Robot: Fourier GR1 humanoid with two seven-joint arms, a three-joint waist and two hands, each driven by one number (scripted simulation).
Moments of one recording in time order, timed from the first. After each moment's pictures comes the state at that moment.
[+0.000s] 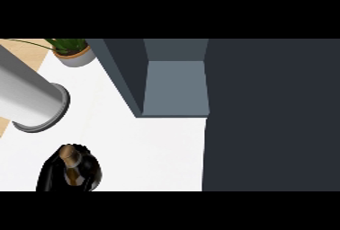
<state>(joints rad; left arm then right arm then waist) 0.13 0.09 0.15 -1.25 0.15 -0.20 -0.60 -0.08 -0.15 -0.04 -2.41 -0.29 0.15 0.60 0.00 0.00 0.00</state>
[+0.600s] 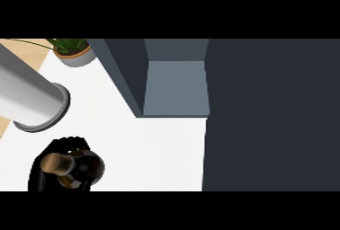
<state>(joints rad) 0.18 0.04 0.08 -1.58 0.16 -0.15 -0.50 -0.12 -0.16 -0.05 -2.40 -0.29 0.14 0.61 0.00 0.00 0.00</state>
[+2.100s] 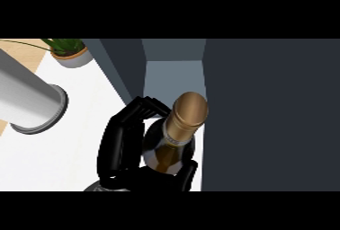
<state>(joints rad) -0.26 0.00 -0.52 -1.87 0.05 0.54 0.11 -0.08 -0.14 -0.05 -2.40 -0.30 0.16 0.59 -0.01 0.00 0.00</state>
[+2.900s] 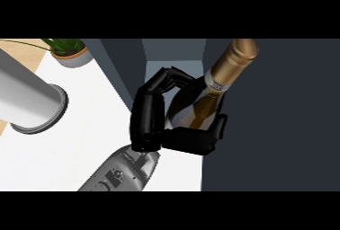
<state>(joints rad) -0.54 0.00 -0.54 -1.61 0.06 0.76 0.10 -0.07 -0.15 -0.08 -2.40 -0.31 0.19 0.58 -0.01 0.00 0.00</state>
